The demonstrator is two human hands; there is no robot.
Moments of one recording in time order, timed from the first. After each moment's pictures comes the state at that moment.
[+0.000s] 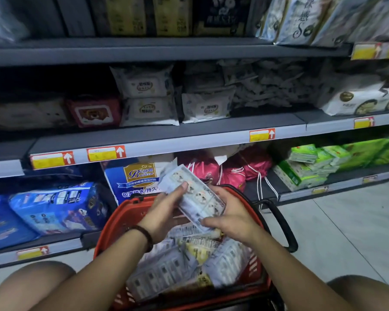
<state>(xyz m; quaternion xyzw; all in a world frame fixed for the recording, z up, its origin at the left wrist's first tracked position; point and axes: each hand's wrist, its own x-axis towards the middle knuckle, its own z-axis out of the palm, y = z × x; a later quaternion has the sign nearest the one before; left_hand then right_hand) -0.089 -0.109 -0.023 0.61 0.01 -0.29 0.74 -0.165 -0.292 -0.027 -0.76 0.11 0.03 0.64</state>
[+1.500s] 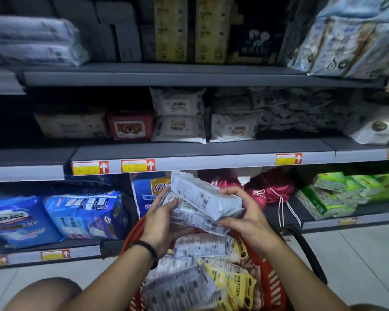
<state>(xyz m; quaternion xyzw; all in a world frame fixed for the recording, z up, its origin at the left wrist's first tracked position) -0.078 -0.055 -0.006 0.52 0.12 -0.18 0.83 -0.144 -0.272 0.012 -0.73 -0.01 -0.05 0.68</state>
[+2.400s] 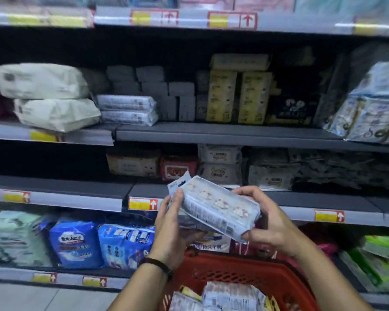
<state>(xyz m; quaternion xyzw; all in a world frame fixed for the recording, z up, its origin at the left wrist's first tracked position) -0.080 0.003 0.110 0.47 0.06 -0.03 0.88 -0.100 -0.235 0.136 -0.80 -0.18 -0.02 0.57</state>
